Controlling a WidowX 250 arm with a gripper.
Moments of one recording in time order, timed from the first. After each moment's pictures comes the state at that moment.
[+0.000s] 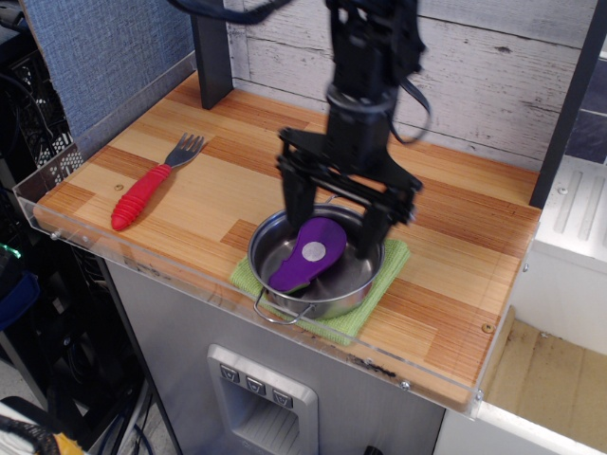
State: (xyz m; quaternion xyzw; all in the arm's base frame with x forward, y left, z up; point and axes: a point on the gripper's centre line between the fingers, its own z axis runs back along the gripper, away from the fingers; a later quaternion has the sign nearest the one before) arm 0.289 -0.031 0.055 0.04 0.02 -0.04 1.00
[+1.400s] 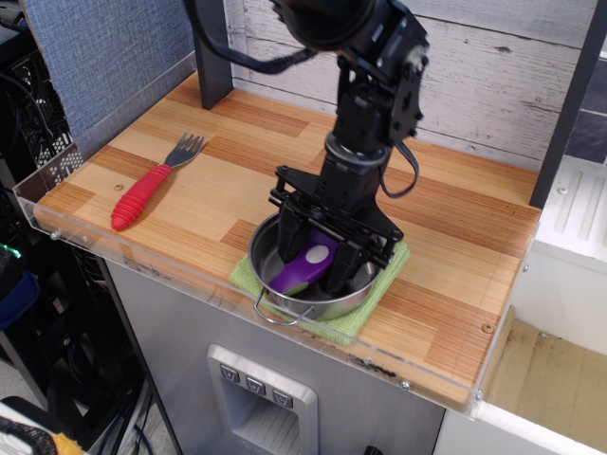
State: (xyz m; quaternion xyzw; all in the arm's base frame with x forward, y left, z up) arm 0.283 -0.011 0.022 0.08 0.07 -0.05 0.99
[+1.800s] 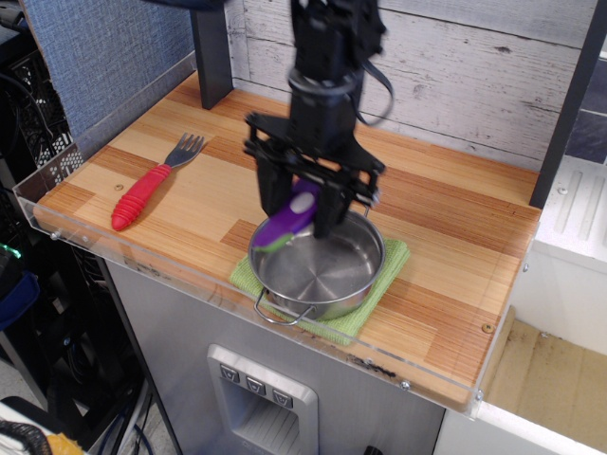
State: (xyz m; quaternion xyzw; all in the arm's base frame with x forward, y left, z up) arm 0.285 0.005 0.068 0.04 0.02 -0.02 1.00
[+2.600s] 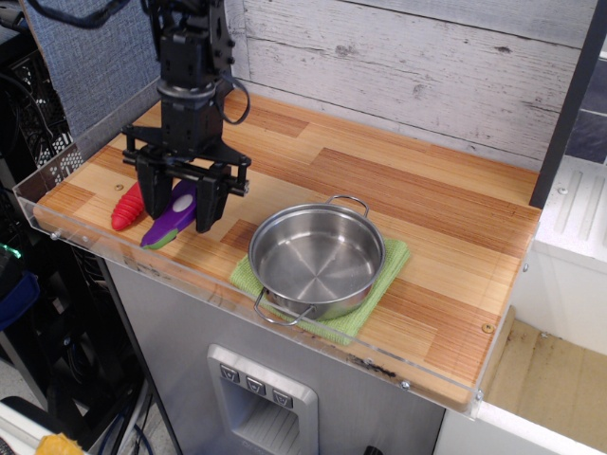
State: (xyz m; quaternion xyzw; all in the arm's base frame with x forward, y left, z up) arm 0.271 0.109 0.030 0.05 0.09 0.09 0.99
